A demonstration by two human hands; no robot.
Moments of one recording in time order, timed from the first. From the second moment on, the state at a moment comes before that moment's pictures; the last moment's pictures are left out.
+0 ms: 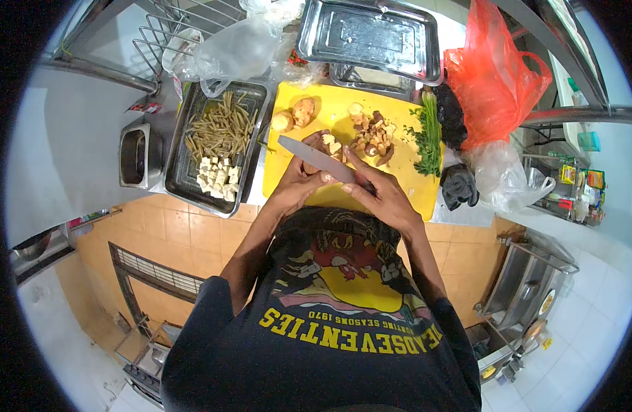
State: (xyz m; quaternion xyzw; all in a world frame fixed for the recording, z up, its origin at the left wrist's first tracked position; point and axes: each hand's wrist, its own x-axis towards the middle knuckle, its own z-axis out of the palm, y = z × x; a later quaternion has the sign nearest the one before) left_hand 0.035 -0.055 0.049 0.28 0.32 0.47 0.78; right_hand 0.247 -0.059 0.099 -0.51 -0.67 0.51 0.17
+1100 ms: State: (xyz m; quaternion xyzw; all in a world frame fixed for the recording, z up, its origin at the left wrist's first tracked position) left_hand 0.034 -0.050 0.055 0.33 0.39 0.42 0.75; right_hand 0.242 -0.061 0.094 -0.52 -0.63 0.54 0.20
